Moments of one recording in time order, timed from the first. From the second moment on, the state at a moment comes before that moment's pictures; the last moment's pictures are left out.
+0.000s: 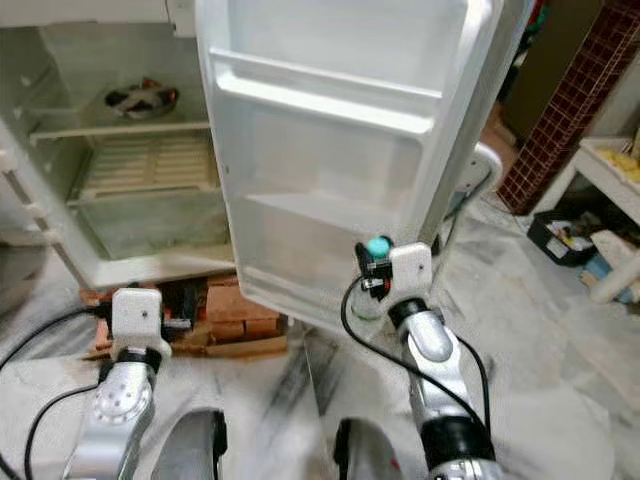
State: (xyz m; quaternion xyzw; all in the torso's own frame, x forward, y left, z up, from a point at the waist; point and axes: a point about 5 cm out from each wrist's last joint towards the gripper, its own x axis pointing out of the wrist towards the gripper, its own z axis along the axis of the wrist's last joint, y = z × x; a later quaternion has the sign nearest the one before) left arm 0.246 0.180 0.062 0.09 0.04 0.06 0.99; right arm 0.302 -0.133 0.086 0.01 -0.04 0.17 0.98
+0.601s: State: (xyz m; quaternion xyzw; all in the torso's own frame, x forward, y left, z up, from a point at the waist) left arm 0.247 0.183 0.062 0.09 0.04 0.06 0.99; right arm 0.305 -0.122 0.088 0.01 -0.04 0.19 0.98
